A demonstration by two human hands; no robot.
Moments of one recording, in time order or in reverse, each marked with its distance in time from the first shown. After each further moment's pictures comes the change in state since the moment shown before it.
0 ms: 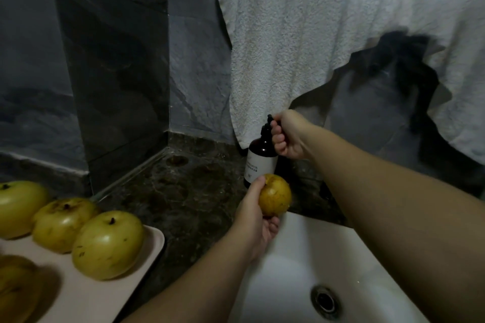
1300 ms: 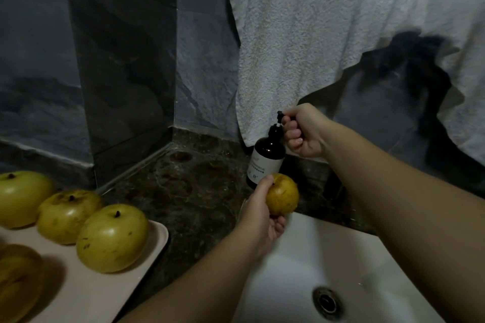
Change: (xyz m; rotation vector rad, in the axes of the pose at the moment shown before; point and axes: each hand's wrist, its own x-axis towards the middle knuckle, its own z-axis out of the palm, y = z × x) left_hand 0.009 -0.004 0.001 0.020 -0.035 0.019; right_hand -0.021 -0.002 -0.009 0.051 -0.037 -0.027
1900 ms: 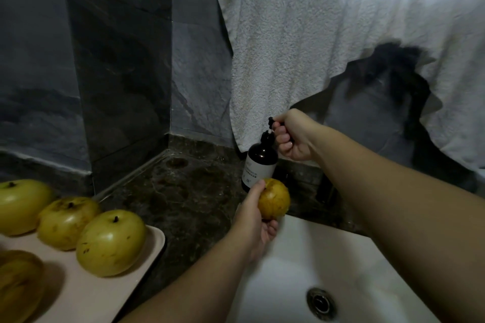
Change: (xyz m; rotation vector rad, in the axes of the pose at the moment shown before) left_hand -0.004 0.001 -0.001 0.004 0.005 0.008; right_hand -0.005 0.000 0.006 -0.044 0.013 0.004
